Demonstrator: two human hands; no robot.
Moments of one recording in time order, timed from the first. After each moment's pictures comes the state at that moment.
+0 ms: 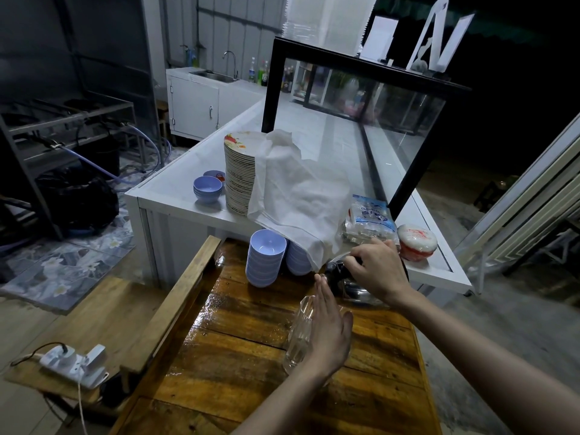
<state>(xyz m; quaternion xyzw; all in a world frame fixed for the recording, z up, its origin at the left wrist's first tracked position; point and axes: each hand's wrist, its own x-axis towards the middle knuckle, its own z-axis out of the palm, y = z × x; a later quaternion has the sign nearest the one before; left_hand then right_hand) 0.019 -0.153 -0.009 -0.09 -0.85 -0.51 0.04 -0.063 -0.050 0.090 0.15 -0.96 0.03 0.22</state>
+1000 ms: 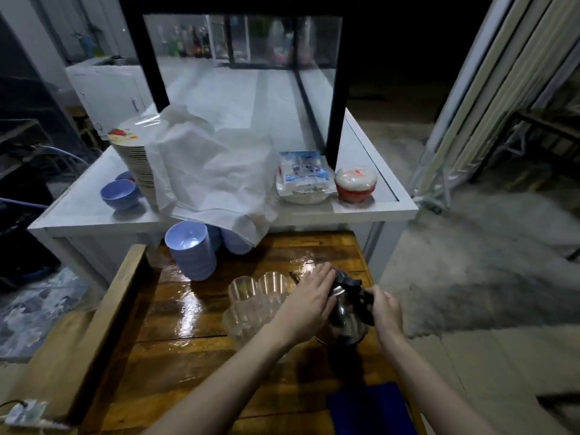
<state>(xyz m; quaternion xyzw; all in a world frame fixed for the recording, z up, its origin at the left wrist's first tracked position) -0.011 -0.050 -0.022 -0.36 -0.91 -0.19 -0.05 0.038 0.105 -0.036 -0.38 -0.66 0.65 0.11</state>
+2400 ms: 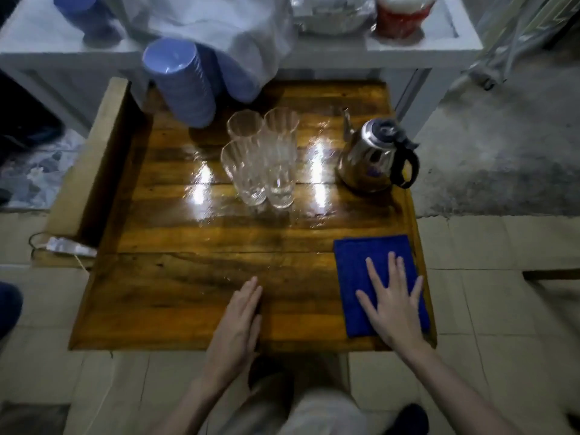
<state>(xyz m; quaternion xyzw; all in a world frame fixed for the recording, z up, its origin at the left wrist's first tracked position) 0.255 -0.216 -0.214 -0.16 -0.95 -0.25 -0.08 0.258 0.113 -0.234 -0.07 -0.99 0.11 -0.11</state>
